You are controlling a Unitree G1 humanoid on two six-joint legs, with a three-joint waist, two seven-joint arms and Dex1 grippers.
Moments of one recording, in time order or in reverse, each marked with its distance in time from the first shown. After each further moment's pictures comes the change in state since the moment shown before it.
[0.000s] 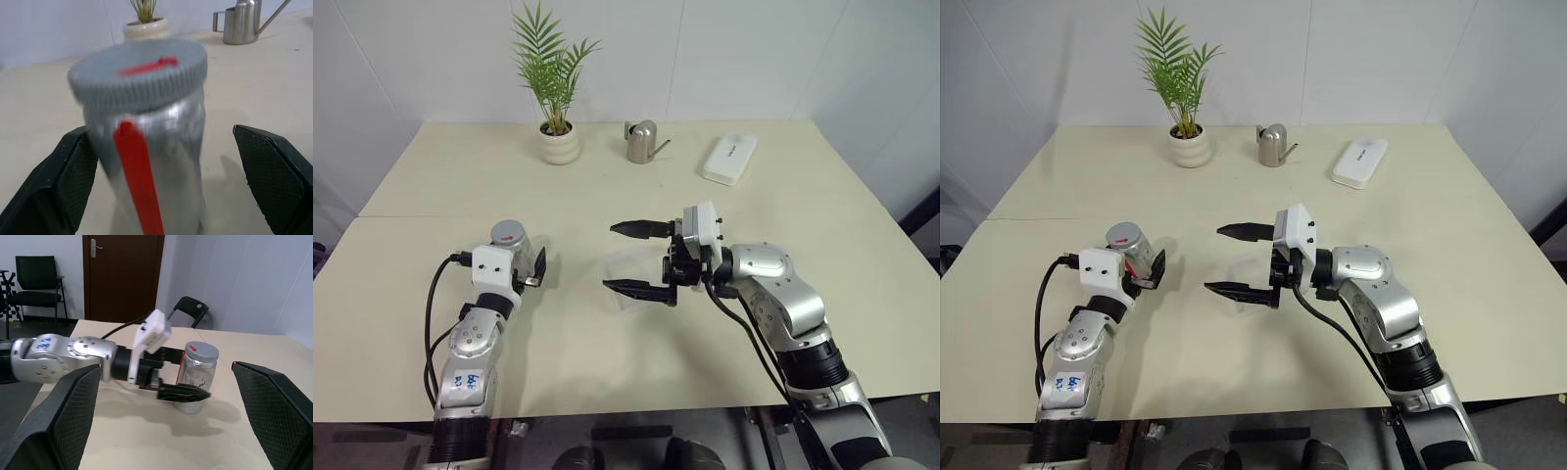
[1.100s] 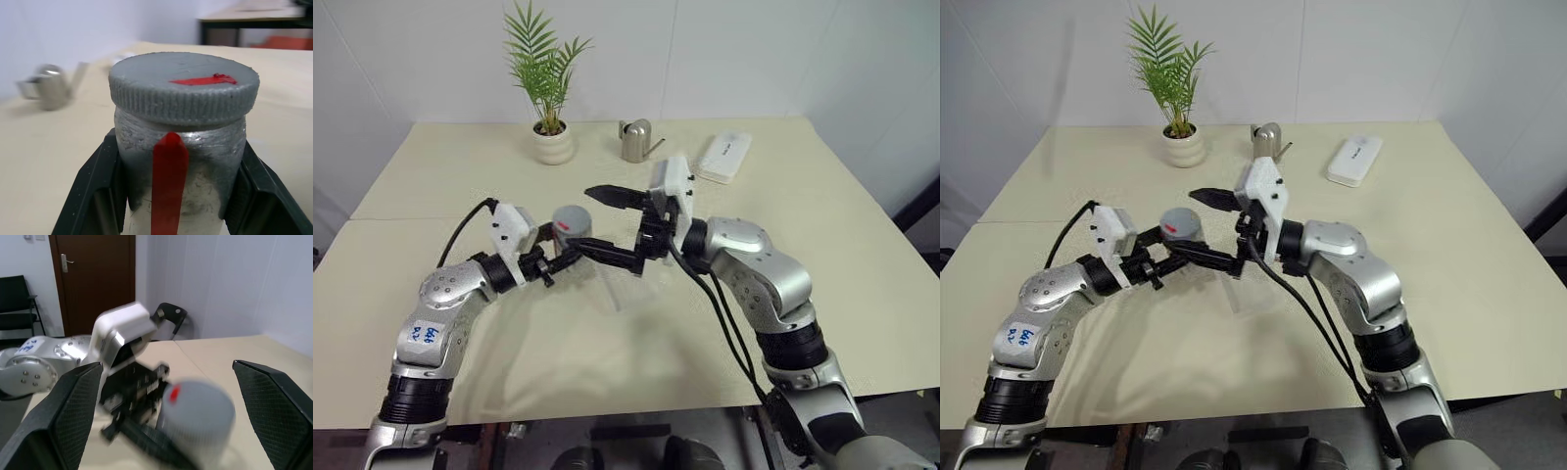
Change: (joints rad) left arm -0.156 0.306 -0.131 -0.169 -0.418 0.256 -0.649; right arm -0.177 0.133 0.023 -0.064 0.033 0.297 -0.276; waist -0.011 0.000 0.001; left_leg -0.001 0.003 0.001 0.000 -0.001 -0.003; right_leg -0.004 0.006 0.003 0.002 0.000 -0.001
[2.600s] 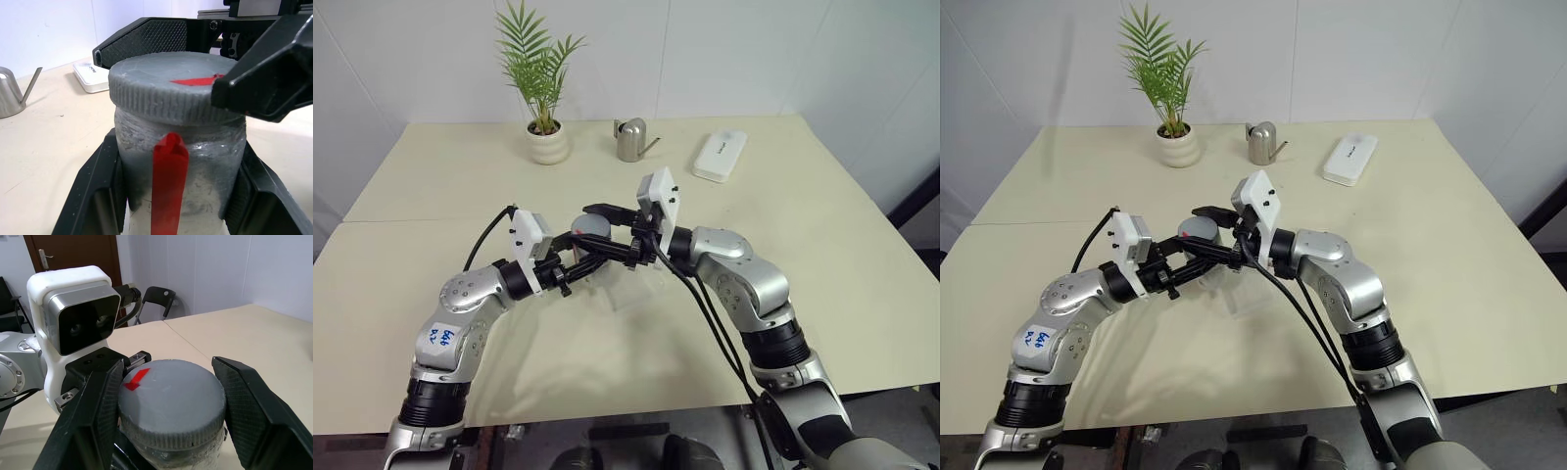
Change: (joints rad) left arm 0.003 -0.092 0.002 -0.024 -0.024 0.017 -0.013; right arm 0.020 0.021 -0.011 0.144 -0.046 -0.067 0.032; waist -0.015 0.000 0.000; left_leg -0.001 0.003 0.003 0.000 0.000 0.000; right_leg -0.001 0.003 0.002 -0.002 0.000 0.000
